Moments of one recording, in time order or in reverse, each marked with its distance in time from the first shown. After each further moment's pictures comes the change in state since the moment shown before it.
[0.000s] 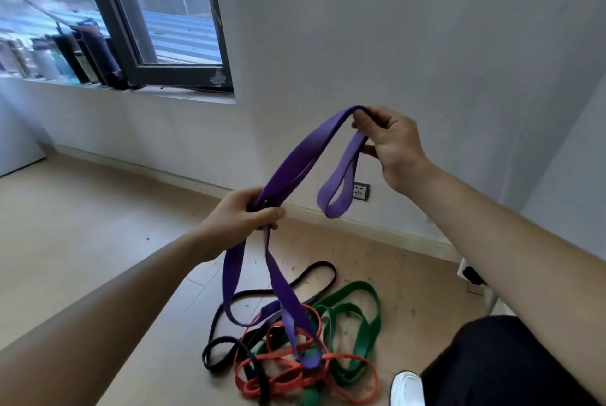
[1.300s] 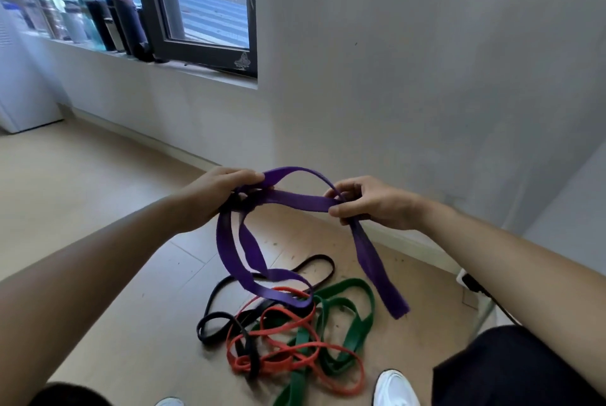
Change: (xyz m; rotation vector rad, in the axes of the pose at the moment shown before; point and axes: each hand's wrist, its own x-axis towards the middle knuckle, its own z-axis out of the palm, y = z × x) left_hand -0.025 0.001 -0.044 -0.158 0.006 -0.159; right_hand -0.040 0.039 0.007 -0.415 -0.836 0.415
